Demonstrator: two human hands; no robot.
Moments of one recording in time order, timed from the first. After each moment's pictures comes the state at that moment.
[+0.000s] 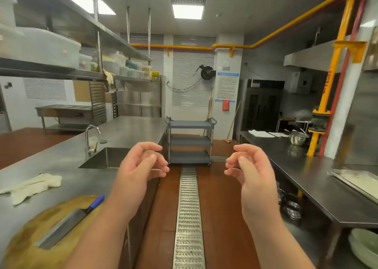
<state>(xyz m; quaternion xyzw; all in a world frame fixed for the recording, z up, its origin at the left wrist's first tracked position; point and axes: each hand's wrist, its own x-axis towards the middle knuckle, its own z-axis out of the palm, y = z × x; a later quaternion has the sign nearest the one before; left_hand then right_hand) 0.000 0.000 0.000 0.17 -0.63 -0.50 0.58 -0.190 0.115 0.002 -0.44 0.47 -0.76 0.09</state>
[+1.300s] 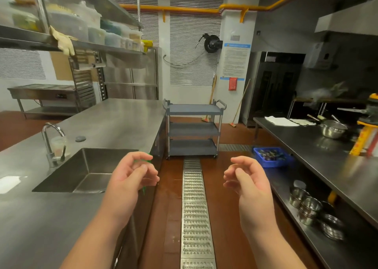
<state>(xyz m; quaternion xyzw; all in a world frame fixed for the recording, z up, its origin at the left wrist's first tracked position) -0.164 -0.502 -0.065 0.26 -0.61 -0.52 0.54 -0.362 -0.375 -0.062 -0.39 0.52 -0.74 0.17</state>
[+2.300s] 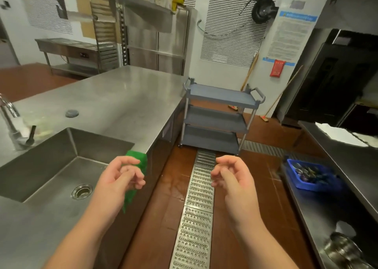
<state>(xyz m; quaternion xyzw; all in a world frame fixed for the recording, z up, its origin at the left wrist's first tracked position) -0.347 -0.861 -0.171 0.38 -0.52 -0.52 0.57 -0.577 -0.778 -0.129 -0.46 0.54 -0.64 0.29</state>
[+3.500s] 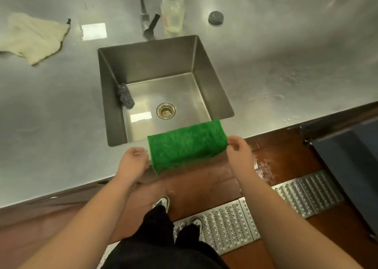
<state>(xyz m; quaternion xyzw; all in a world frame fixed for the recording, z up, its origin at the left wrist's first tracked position) -0.334 -1.110 -0.412 0.81 0.05 -0.35 0.47 -0.529 -1.325 -0.410 -0.68 0.54 -0.15 0.47</state>
